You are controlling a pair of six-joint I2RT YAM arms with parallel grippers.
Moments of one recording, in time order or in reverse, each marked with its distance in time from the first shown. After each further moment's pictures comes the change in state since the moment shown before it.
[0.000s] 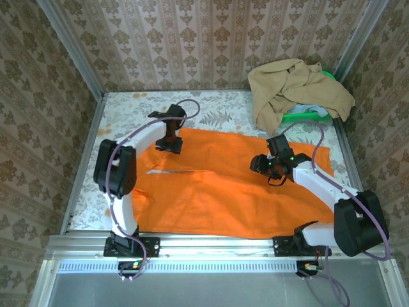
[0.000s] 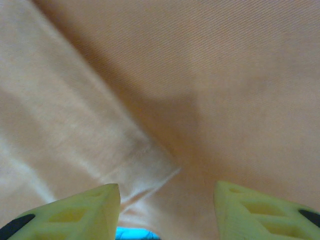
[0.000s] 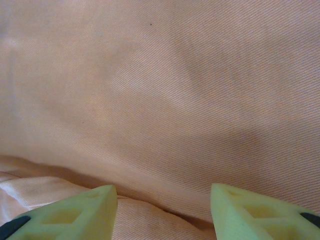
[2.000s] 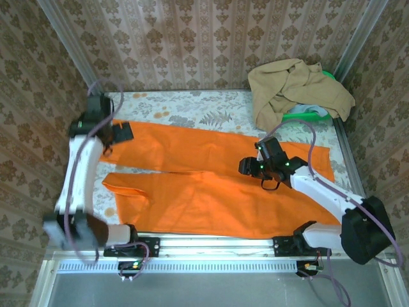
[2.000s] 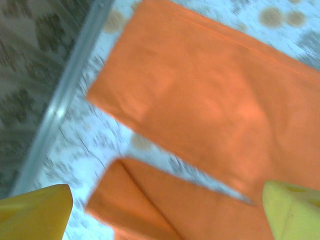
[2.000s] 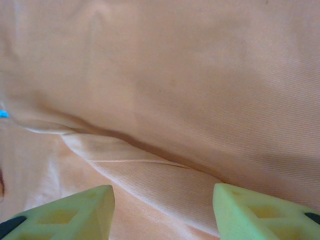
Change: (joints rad) left arm 0.402 -0.708 -0.177 -0.138 0.031 -0.113; right arm 0.146 -0.091 0.009 0.025 -0.028 -0.012
